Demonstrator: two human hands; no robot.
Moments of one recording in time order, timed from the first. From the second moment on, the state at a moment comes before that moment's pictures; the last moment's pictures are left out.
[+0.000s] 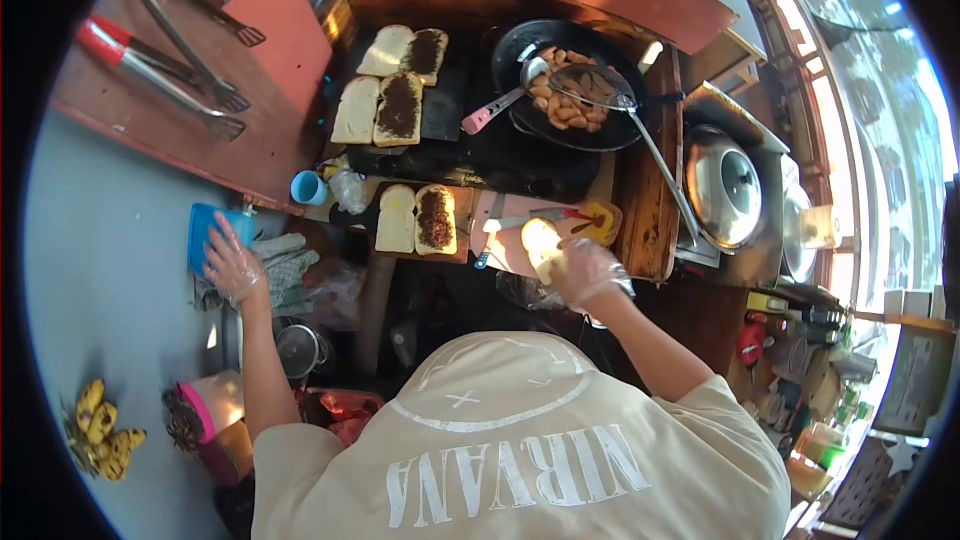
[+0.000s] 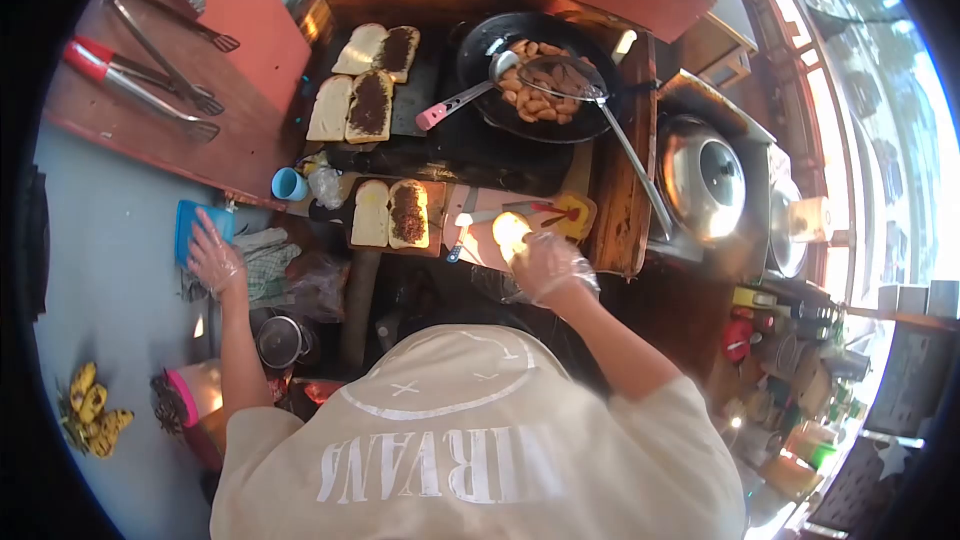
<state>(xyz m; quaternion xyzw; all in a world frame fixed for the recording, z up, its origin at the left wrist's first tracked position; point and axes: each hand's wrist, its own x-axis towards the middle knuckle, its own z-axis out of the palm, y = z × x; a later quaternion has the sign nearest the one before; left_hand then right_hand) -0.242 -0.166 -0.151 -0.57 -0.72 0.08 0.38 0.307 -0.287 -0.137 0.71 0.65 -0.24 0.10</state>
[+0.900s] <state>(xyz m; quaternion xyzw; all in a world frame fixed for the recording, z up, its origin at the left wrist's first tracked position) -0.172 -0.336 -0.146 -0.78 -0.57 -0.15 0.20 0.225 -0.176 -0.184 0.77 0.60 -0.22 -0.03</state>
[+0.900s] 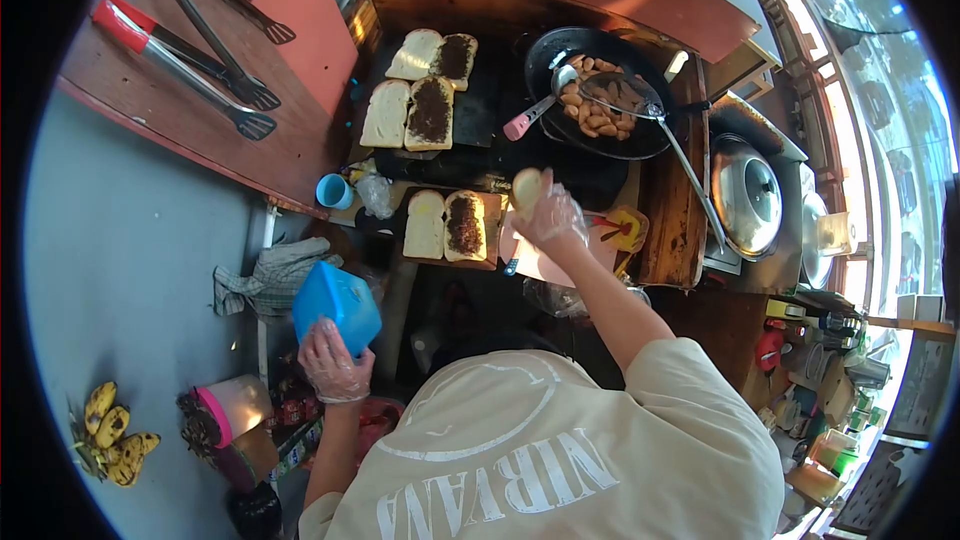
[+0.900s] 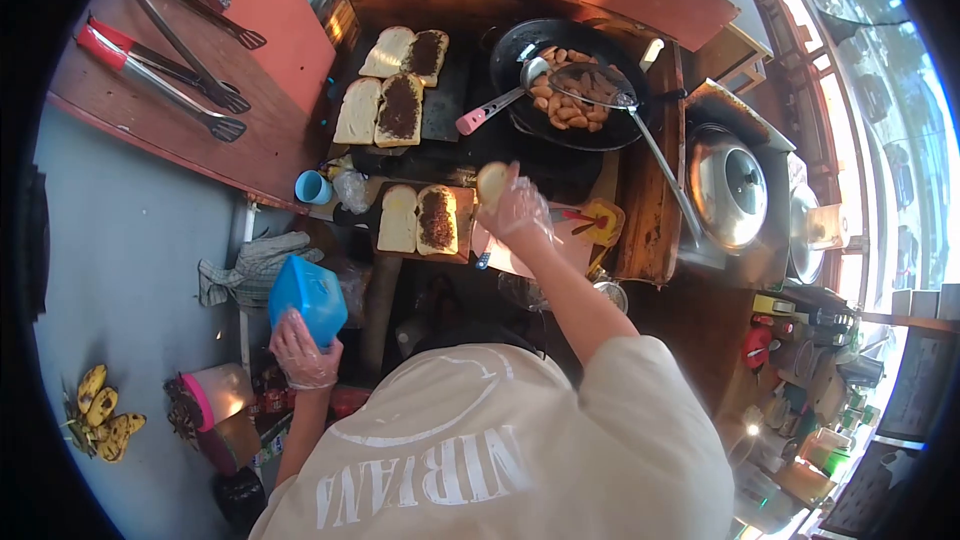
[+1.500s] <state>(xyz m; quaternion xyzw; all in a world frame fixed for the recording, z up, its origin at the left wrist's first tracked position) -0.215 -0.313 -0.169 -0.84 -0.50 -0.18 0.10 0.131 -0.136 -0.164 0.65 0.69 -0.26 0.18</state>
